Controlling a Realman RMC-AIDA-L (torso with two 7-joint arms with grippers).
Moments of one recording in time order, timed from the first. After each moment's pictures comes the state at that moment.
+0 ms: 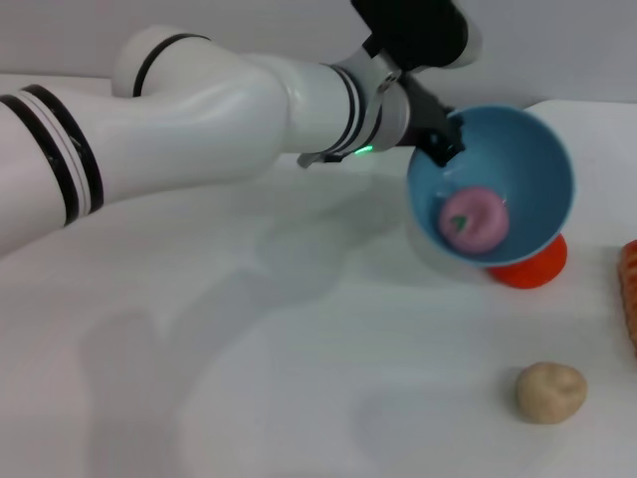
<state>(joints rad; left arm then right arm) -0.87 -2.07 2.02 0.88 2.36 0.42 -2.66 0.27 2.07 -0.45 -0.55 -1.48 -1.39 1.11</state>
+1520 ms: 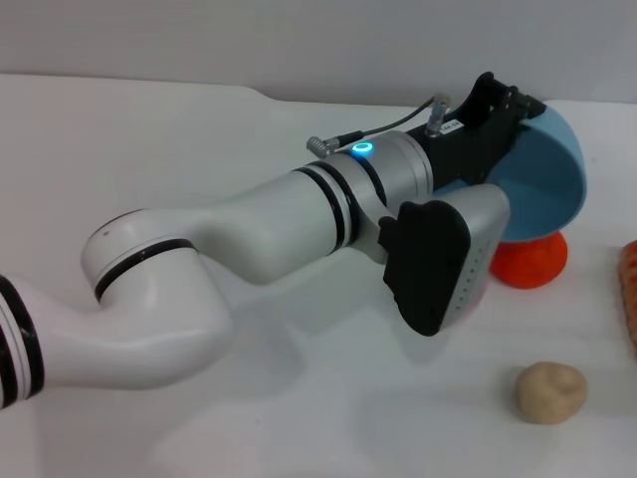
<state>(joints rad) -0.59 -2.08 2.31 0.98 2.81 -0.24 -1.91 0.30 2.08 -0.31 -0.08 -1.13 -1.36 0.50</state>
